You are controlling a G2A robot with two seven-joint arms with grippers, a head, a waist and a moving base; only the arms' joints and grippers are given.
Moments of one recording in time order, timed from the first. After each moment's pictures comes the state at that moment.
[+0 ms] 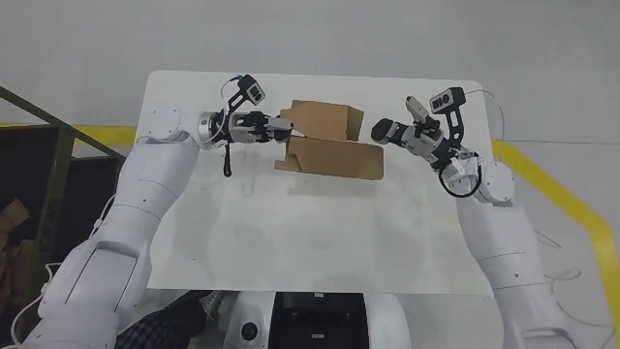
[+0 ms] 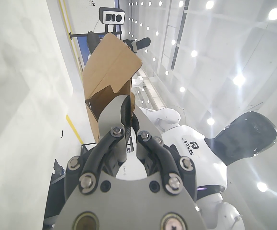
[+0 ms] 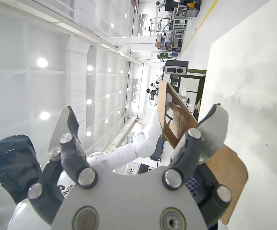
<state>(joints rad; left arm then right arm) 0.75 -1.17 -1.11 -0.88 -0.75 -0.29 -1.53 -1.09 -1.26 1.32 -1.27 0.67 -0.30 1.00</state>
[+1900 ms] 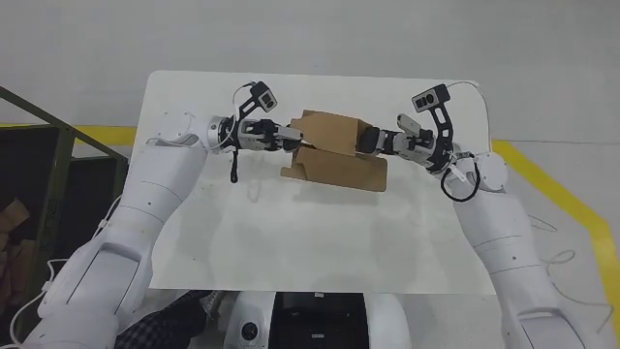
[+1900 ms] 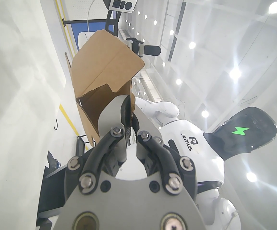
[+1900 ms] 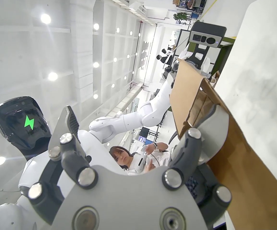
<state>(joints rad) 0.76 -1.16 -1.03 -0.93 -0.81 -0.27 -1.54 -1.00 -1.27 1.24 -1.16 0.78 -0.40 1.30</state>
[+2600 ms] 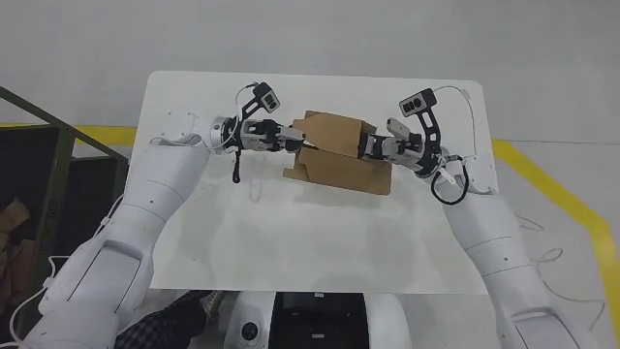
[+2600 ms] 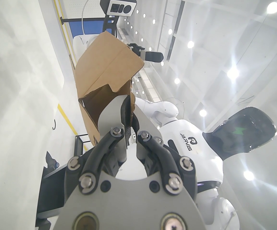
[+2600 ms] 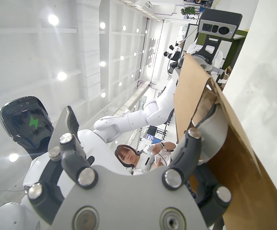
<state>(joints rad) 0.74 -1.16 -1.00 -0.91 -0.84 -0.28 -1.54 -1.00 -1.28 1.18 -1.16 0.82 -0.40 1.29</state>
